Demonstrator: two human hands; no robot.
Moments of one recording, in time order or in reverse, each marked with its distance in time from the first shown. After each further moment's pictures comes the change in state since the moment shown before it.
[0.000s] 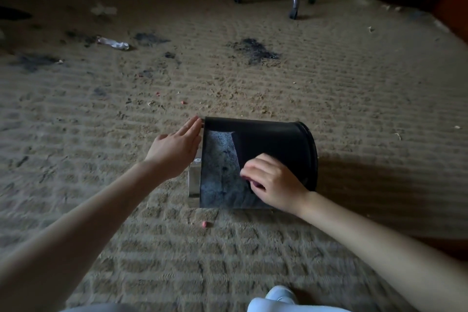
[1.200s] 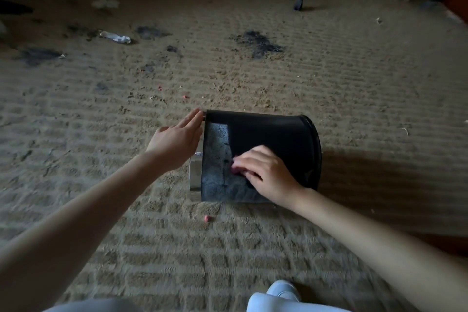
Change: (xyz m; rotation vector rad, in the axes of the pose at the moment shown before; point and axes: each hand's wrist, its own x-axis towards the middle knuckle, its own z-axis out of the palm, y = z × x) left_hand 0.005 0.000 0.000 -0.010 -0.022 -0.016; right_hand 0.010 -0.005 0.013 0.139 0.091 0.113
